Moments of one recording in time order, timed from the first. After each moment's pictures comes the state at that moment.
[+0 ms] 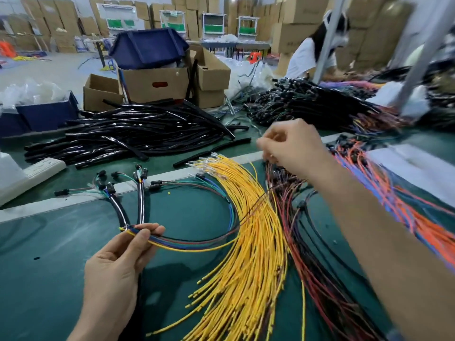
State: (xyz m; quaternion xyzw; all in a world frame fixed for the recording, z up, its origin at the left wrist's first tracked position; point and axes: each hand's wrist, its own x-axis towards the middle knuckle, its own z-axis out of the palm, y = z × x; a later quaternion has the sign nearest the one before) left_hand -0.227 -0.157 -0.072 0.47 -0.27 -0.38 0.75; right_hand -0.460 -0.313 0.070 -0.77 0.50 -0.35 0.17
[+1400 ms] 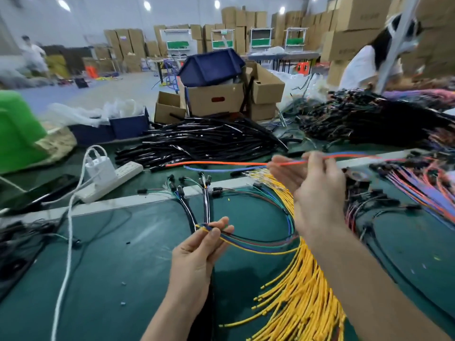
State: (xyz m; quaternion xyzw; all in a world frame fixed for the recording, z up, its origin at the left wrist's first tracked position) left_hand -0.240 -0.160 -0.050 0.40 -0.23 -0.47 0.75; right_hand -0.375 -0.240 0.055 -0.35 0.29 -0.68 0.57
